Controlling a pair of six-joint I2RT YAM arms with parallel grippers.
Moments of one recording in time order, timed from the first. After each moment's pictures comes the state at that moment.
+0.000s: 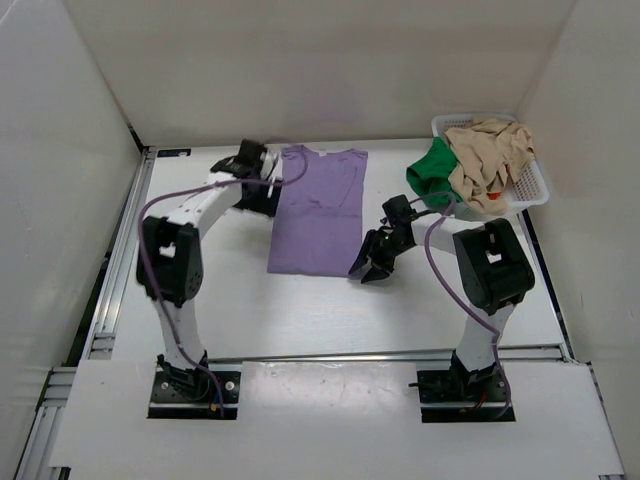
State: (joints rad) left arm -0.33 2.04 1.74 -0.63 -0.30 0.00; right arm 0.40 1.88 1.06 -0.48 -0.58 0.78
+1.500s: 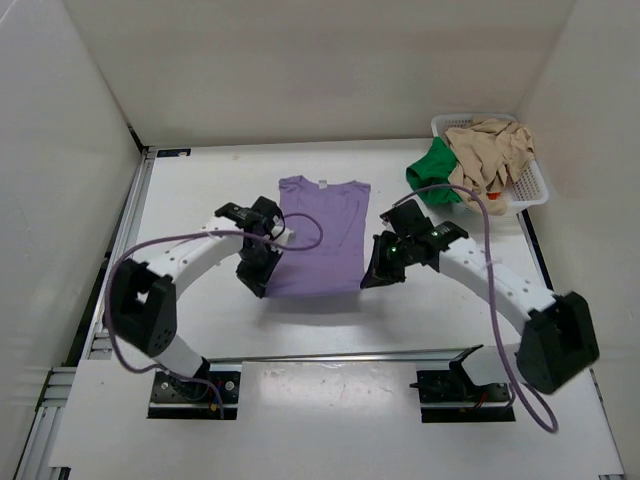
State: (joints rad) left arm -0.50 1.60 1.17 -1.05 0.14 -0.01; right arm 0.56 1.38 1.00 -0.71 -0.37 0.68
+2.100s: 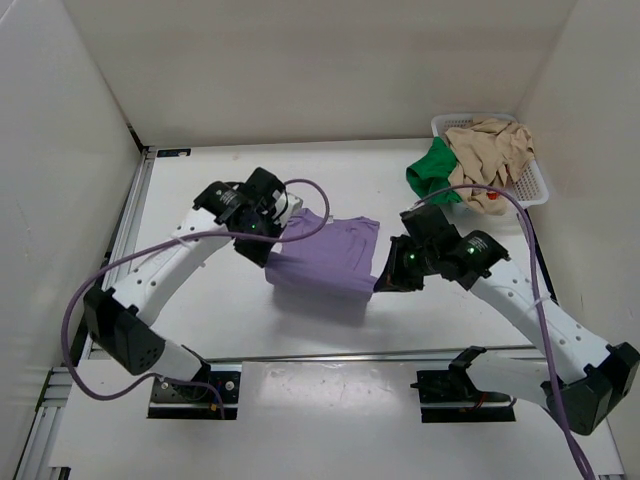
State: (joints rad) left arm -0.63 1.45 1.48 -1.27 -0.03 -0.02; right arm 0.69 1.08 1.09 -0.99 -0.21 0.80
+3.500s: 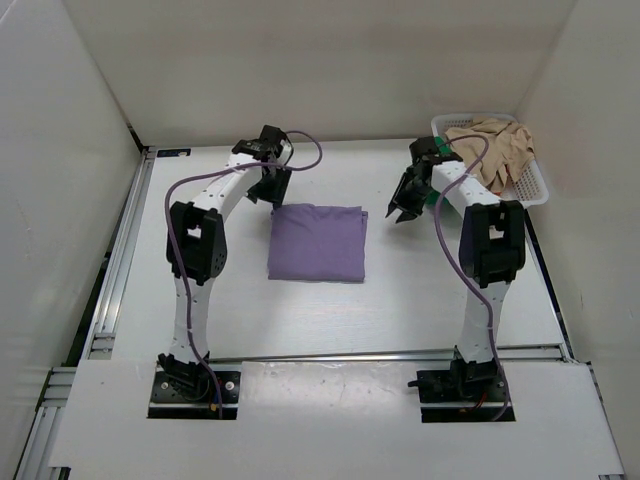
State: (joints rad) left arm -0.36 2.20 1.99 -0.98 -0.14 0.00; right arm 0.22 2.07 1.67 -0.85 -0.20 0.62
